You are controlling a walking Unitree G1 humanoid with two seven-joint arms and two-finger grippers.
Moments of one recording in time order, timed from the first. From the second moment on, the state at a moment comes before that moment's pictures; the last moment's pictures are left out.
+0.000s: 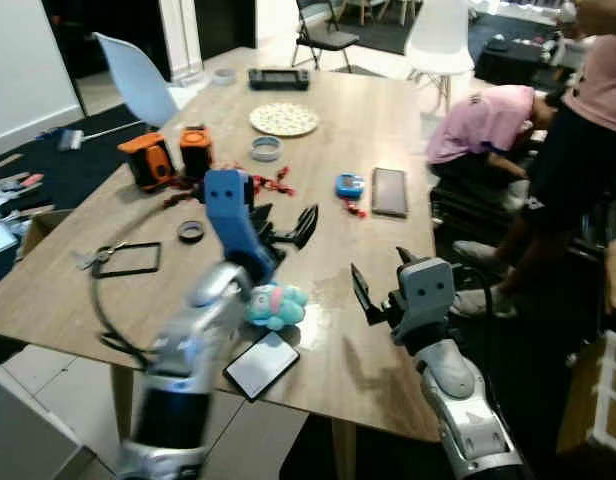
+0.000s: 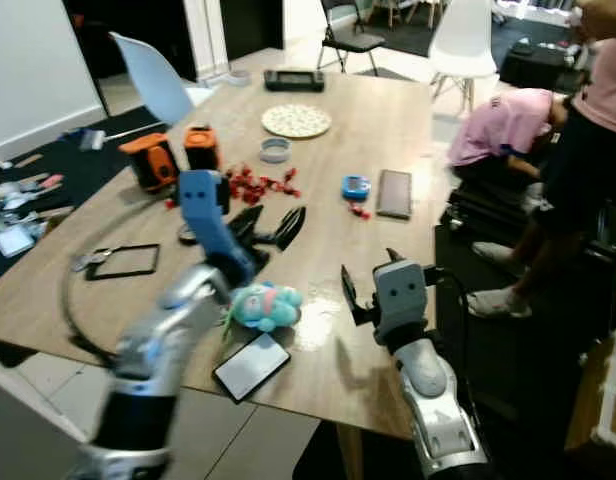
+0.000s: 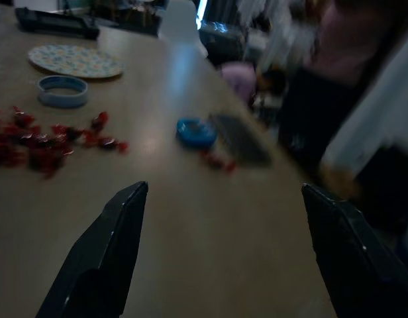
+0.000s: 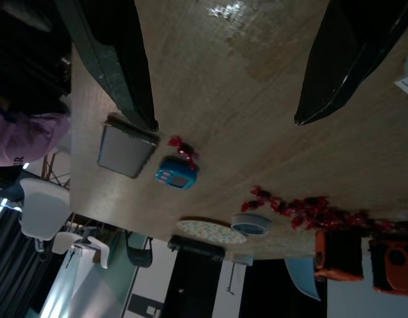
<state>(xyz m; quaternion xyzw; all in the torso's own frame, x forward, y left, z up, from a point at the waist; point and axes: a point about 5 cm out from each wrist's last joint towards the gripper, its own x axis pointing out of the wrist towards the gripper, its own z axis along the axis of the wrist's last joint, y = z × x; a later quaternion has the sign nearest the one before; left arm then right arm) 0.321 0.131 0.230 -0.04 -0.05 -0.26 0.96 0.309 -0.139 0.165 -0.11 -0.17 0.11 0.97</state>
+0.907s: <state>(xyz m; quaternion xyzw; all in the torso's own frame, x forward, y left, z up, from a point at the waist) 0.300 0.194 0.172 0.05 0.08 -0.28 0.96 0.312 -0.135 0.163 -0.11 -0.16 0.13 0.97</state>
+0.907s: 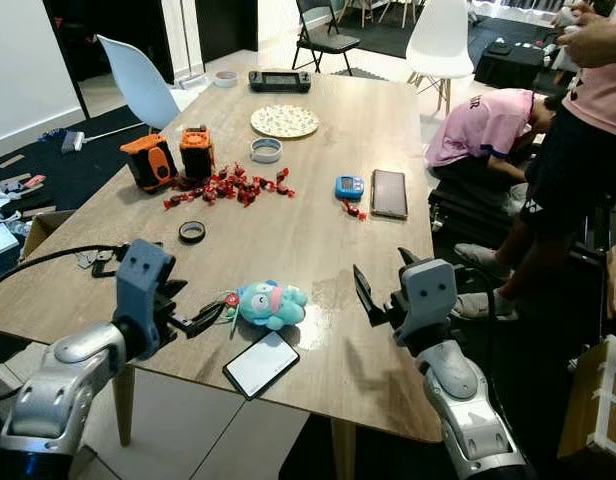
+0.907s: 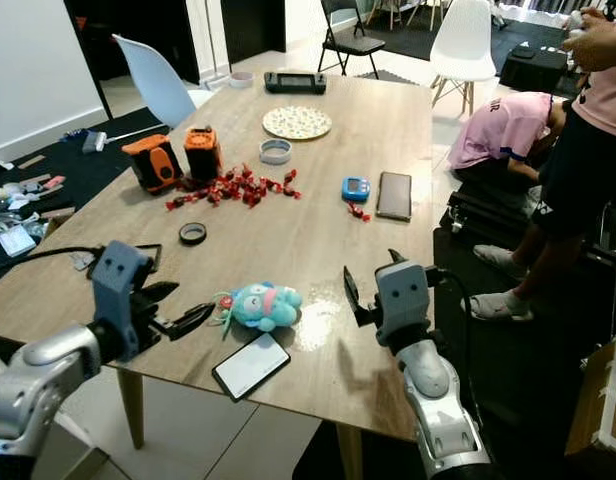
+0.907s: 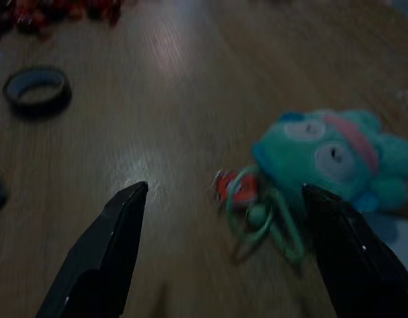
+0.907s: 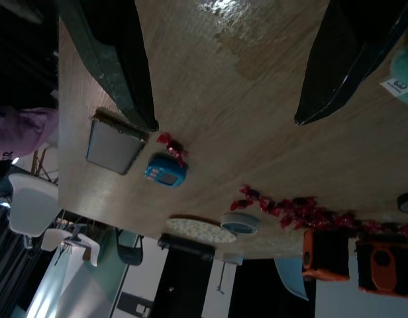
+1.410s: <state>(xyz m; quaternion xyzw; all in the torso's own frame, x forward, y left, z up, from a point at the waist) 0.305 0.188 0.164 0.05 0.09 -0.27 0.96 0.296 -0.103 0.171 -0.08 -0.11 0.37 0.92</state>
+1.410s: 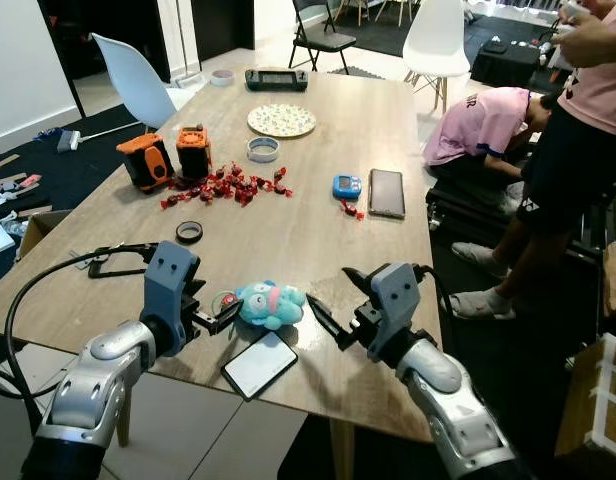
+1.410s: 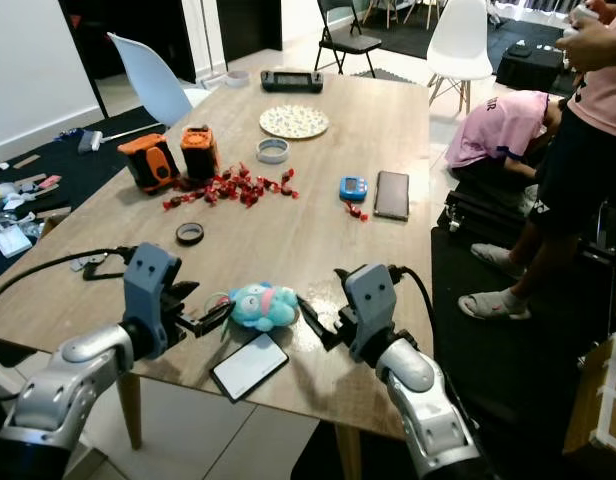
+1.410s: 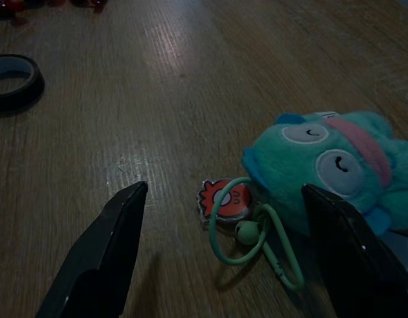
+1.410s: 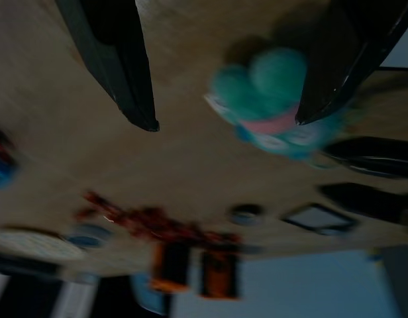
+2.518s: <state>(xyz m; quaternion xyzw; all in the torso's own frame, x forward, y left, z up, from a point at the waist) 0.302 0.198 0.144 0.05 0.11 -0.24 0.96 0.269 -0.102 0.146 -0.08 -0.01 0.47 0.88</state>
